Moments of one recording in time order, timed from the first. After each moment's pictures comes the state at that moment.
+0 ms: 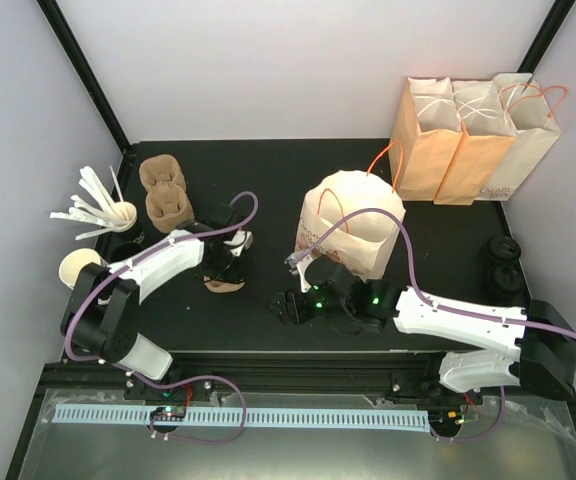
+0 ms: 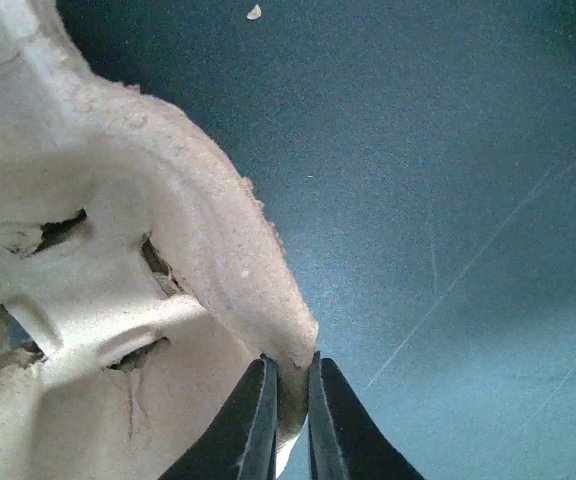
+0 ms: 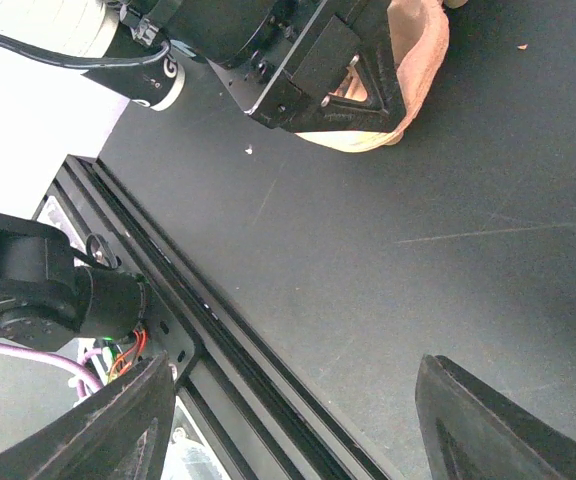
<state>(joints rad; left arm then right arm) -0.44 1.51 0.95 -0.78 0.19 -0.28 1.14 1.26 0.84 -0.23 -0.09 0.70</state>
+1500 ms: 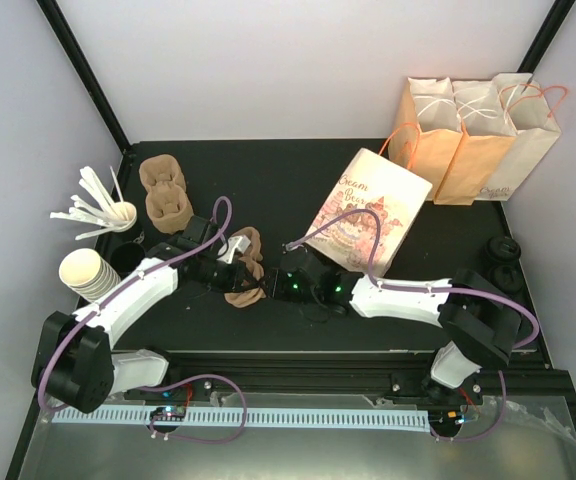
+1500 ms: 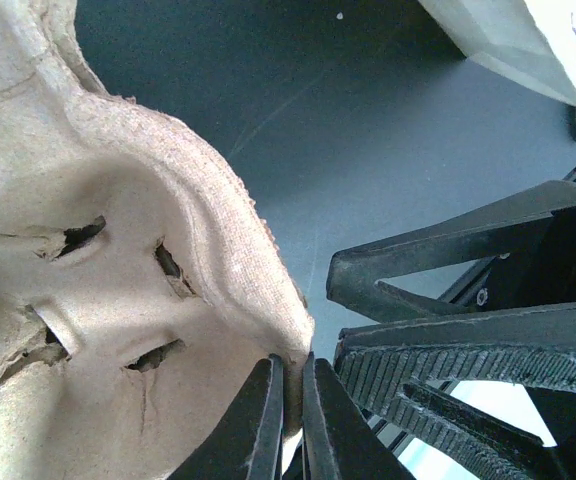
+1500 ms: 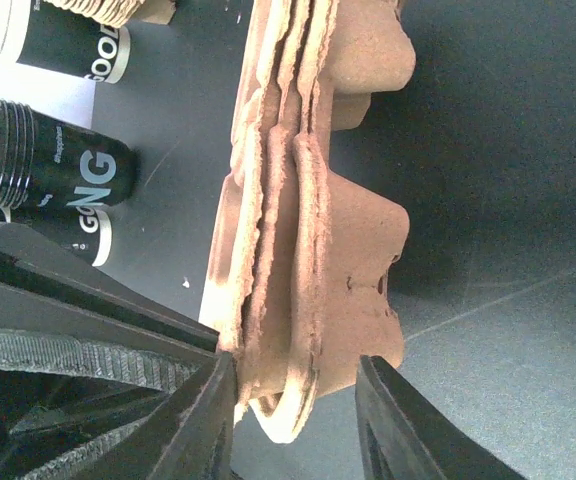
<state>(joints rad) -0.37 1.23 0.75 -0.63 0.64 -0.34 1.06 1.59 0.88 0.05 0.00 1.08</state>
